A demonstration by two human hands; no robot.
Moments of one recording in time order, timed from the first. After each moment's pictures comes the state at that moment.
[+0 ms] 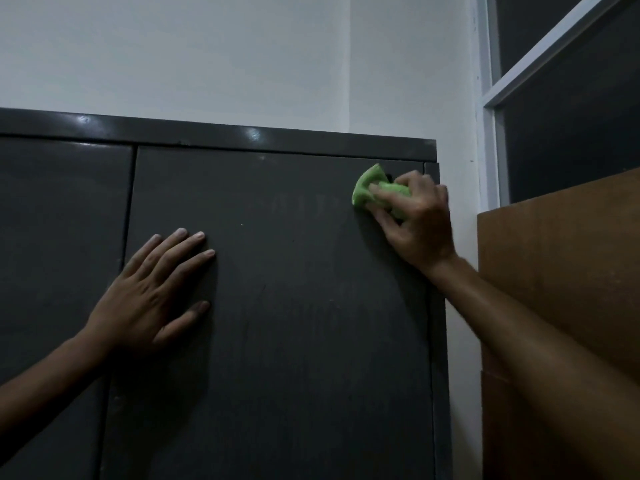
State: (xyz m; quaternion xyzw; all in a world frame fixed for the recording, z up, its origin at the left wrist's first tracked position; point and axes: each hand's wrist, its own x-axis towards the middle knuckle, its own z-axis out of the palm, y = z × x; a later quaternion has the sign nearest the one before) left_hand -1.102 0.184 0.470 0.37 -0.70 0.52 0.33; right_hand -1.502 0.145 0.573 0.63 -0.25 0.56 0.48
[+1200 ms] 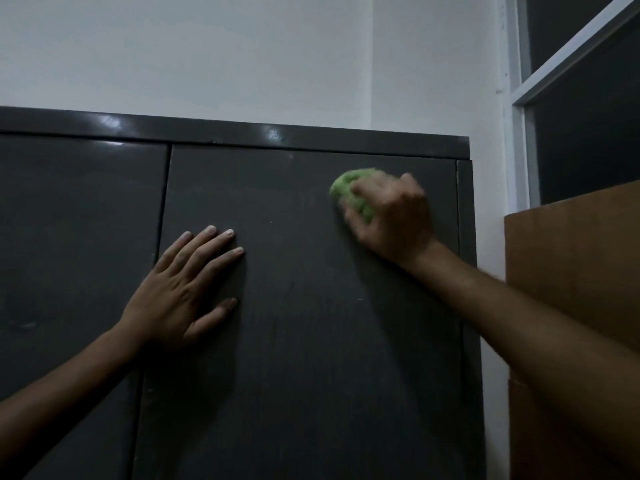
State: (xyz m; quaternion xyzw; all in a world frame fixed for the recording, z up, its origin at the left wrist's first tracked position) left_hand -1.096 0.180 0.468 0.38 -0.69 0.52 0.32; right_hand -1.433 0.150 0.579 0.65 -0.18 0.51 0.53
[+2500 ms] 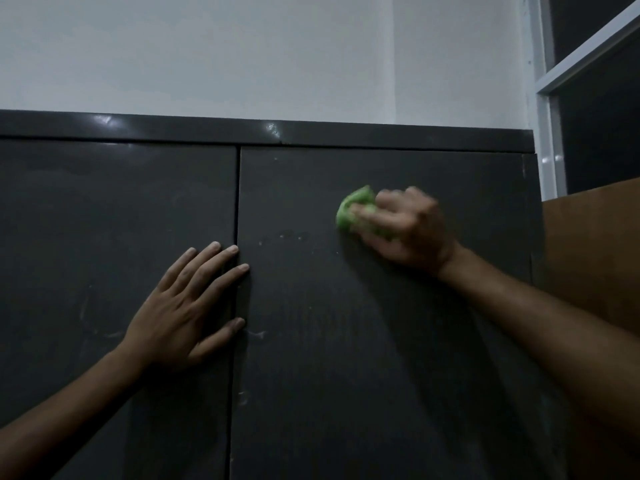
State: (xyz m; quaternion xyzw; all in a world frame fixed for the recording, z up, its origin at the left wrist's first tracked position) left_hand -0.996 0.199 0.453 0.37 -0.71 0.52 0.31; right_hand -1.358 0.157 0.566 0.69 -0.13 0.41 0.58
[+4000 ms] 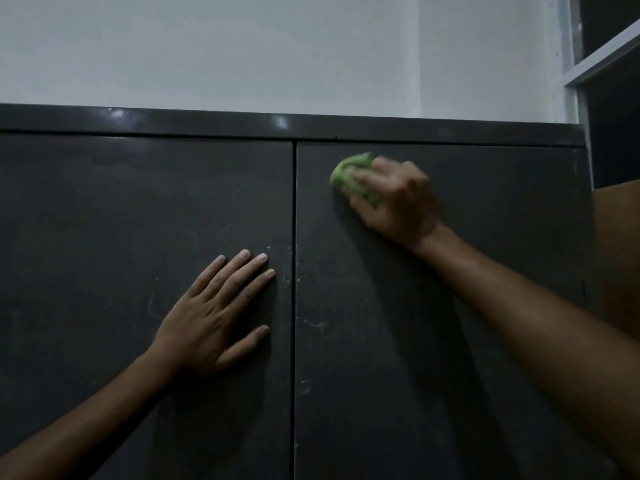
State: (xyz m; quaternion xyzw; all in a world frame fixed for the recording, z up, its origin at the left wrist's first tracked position) left_hand -0.944 0.206 0.439 0.39 -0.71 0.52 0.25; right_hand -1.250 0.169 0.586 0.65 -0.18 0.51 0.54
